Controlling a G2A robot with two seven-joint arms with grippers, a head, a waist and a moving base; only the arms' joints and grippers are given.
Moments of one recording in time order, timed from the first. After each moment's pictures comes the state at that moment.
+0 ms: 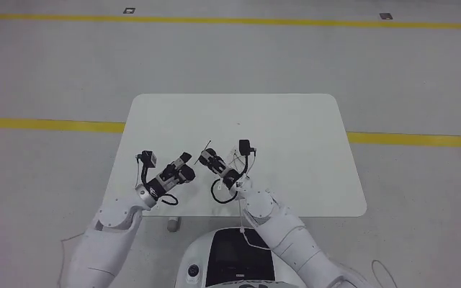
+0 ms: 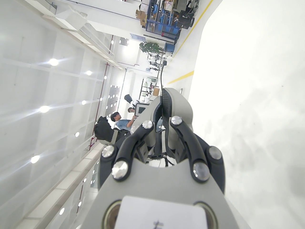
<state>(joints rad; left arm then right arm) 1.60 -1.12 -1.42 -1.52 -0.35 -0.29 -0.70 -1.29 -1.60 0.93 -1.13 -0.14 -0.33 0.12</state>
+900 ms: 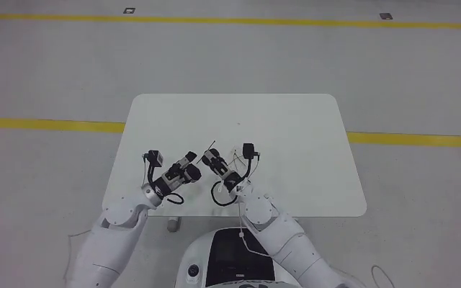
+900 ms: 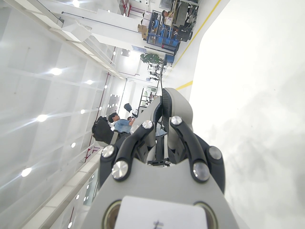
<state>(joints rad) 1.57 -1.12 -1.36 -1.50 -0.39 -0.30 -0.69 -1.34 -1.60 0.93 -1.18 -0.17 -0.33 0.03</state>
